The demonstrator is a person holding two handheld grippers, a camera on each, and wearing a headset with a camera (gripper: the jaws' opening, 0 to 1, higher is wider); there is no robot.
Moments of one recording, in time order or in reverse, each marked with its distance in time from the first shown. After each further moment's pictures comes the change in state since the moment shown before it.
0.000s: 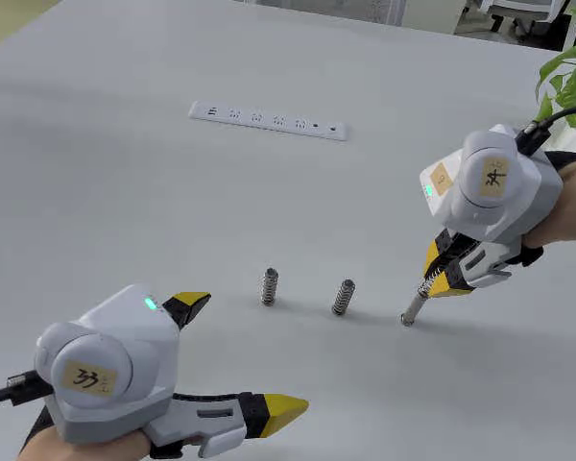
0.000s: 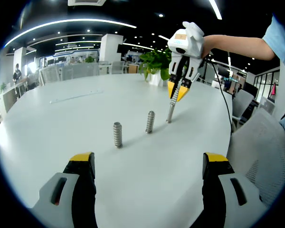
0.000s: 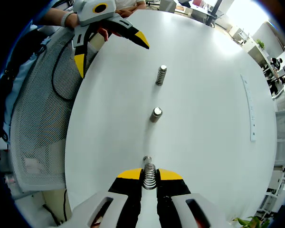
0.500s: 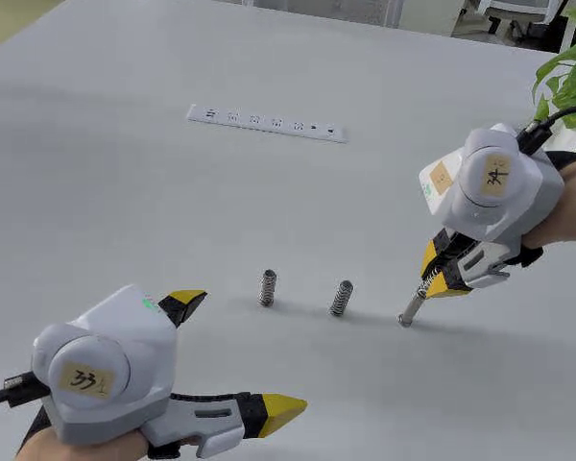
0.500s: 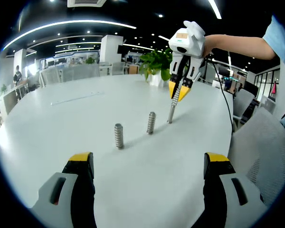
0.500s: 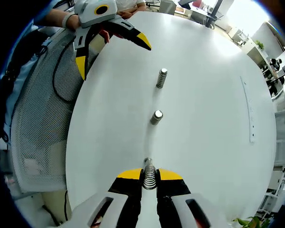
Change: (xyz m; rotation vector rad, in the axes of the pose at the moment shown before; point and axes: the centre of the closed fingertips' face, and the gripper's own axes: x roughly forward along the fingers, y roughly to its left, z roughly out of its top) left arm -0.001 0.002 0.002 0.012 -0.005 0.009; right arm 0.000 -0.001 0.001 0.000 -0.014 -0.003
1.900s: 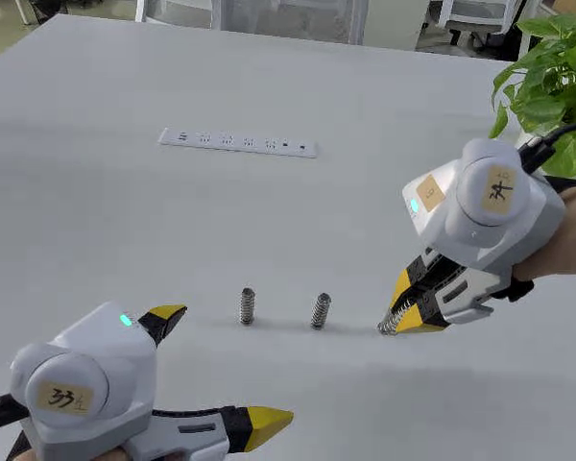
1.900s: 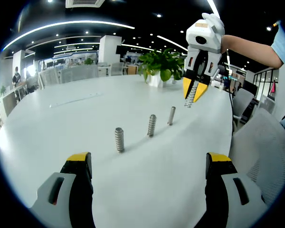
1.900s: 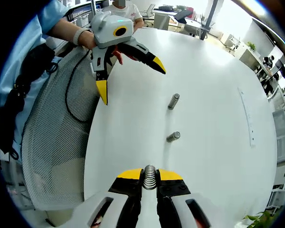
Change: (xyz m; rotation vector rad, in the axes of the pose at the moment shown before) left arm 0.002 0.000 0.005 0.010 -0.001 -0.005; right arm -0.024 0.041 0.029 0.058 -0.138 -0.003
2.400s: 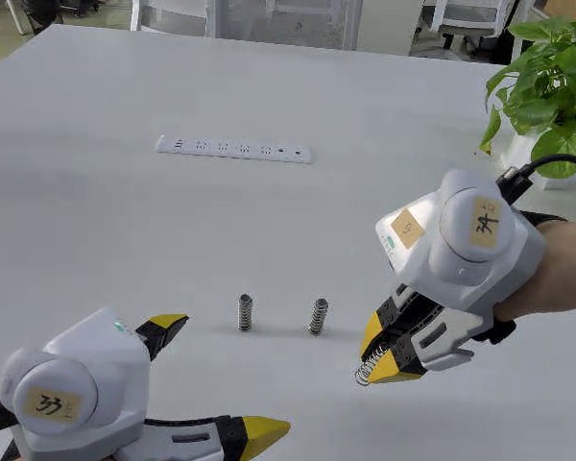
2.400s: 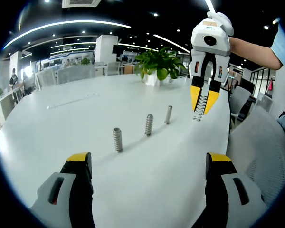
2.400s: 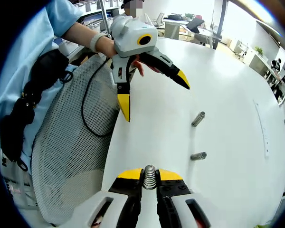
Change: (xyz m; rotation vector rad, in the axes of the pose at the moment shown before) left arm -0.003 -0.003 -0.001 0.022 0.013 -0.025; right arm 0.014 0.043 0.029 -0.009 -0.094 0.118
